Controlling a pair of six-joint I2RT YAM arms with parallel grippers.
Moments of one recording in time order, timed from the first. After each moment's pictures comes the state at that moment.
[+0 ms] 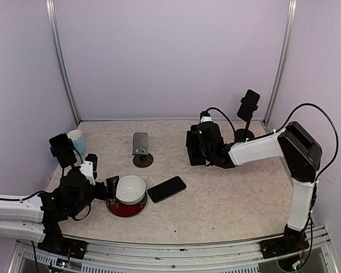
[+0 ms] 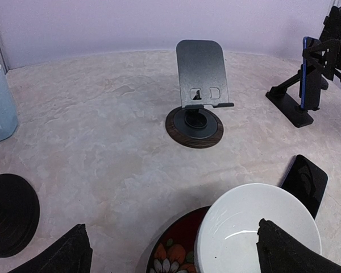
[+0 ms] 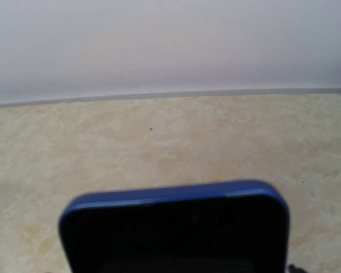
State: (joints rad) left arm -0.88 0.87 0.20 0.28 -0.55 -0.33; right arm 0.76 1.96 1.18 0.42 0.59 0.34
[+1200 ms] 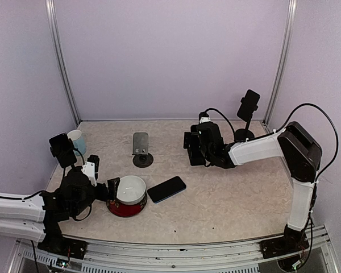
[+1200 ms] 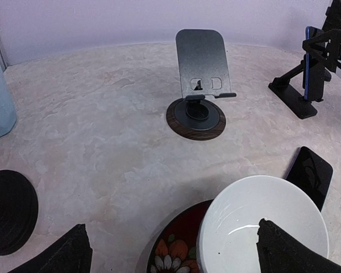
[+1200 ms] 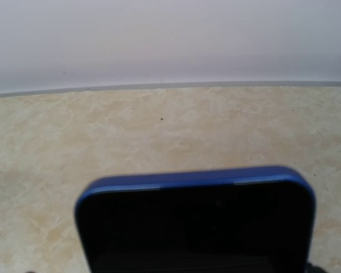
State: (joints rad) left arm -0.88 0.90 0.20 0.28 -0.55 -0.33; right arm 0.76 1.95 1.18 0.41 0.56 0.34
